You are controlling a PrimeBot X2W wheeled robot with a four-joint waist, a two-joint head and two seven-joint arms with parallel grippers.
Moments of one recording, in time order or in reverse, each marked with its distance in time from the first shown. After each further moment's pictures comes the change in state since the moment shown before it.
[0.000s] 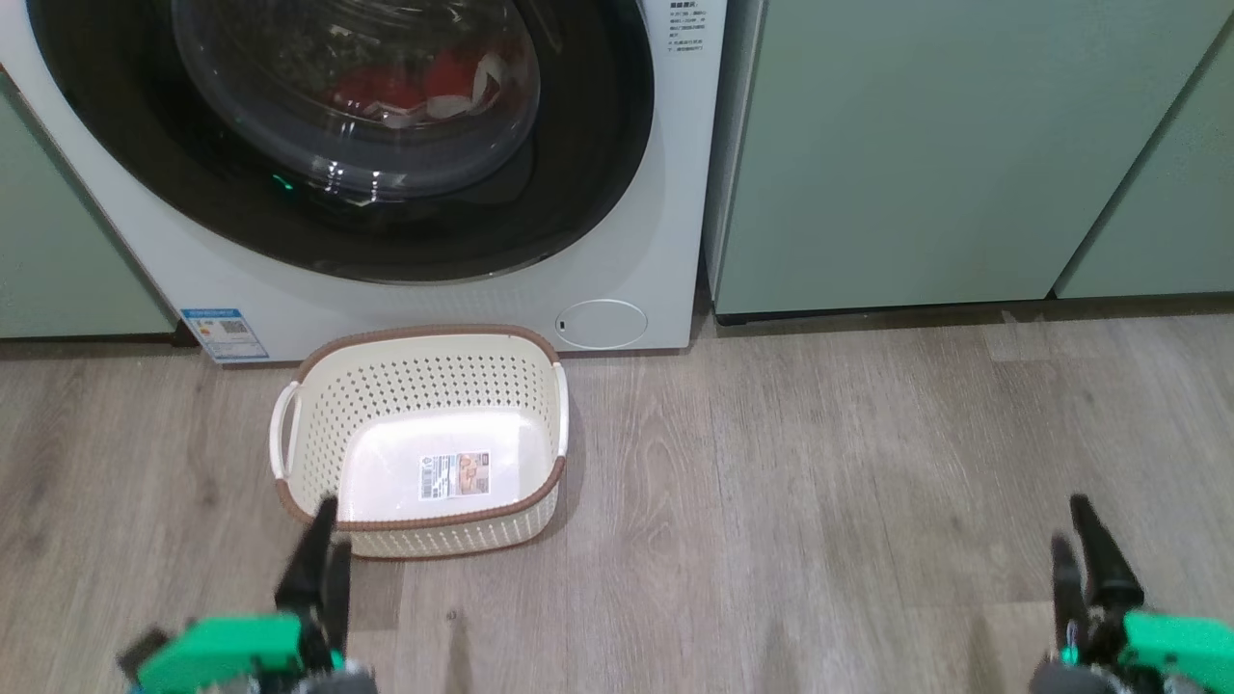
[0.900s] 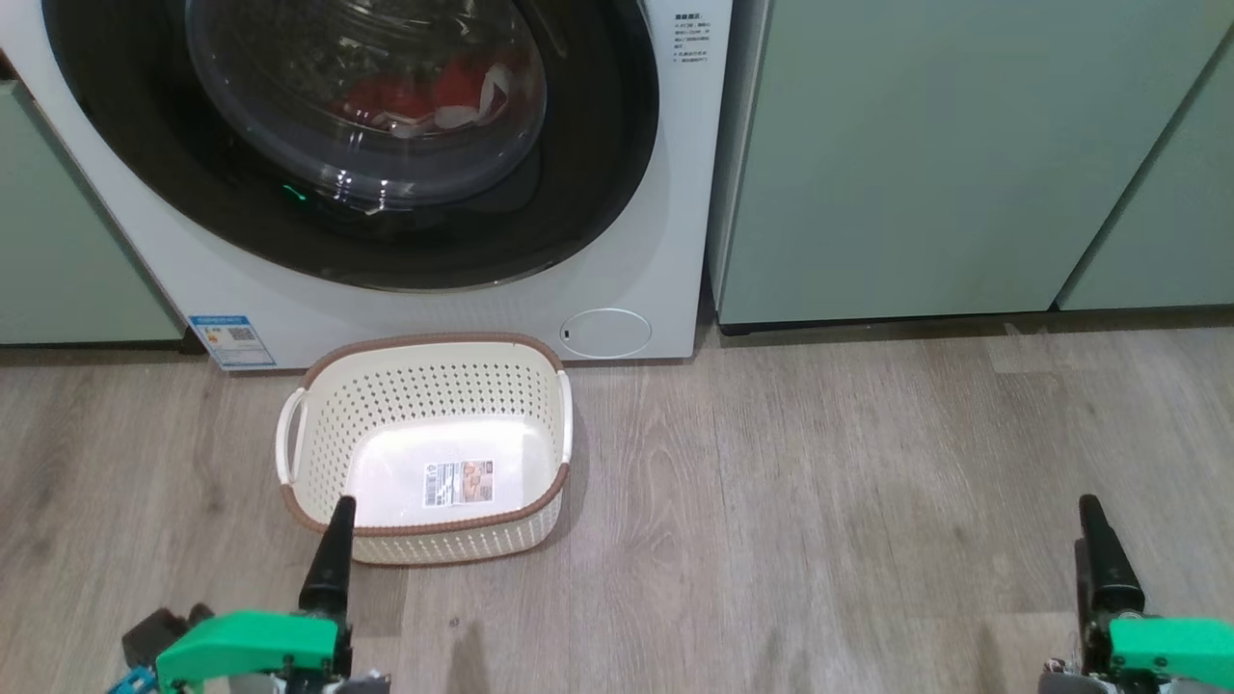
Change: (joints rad) left arm 0.023 -0.006 -0.030 -0.001 0.221 0.001 -0.067; right arm 0.035 0.001 -0.001 -0.029 -0.216 0.000 -0.067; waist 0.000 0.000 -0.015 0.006
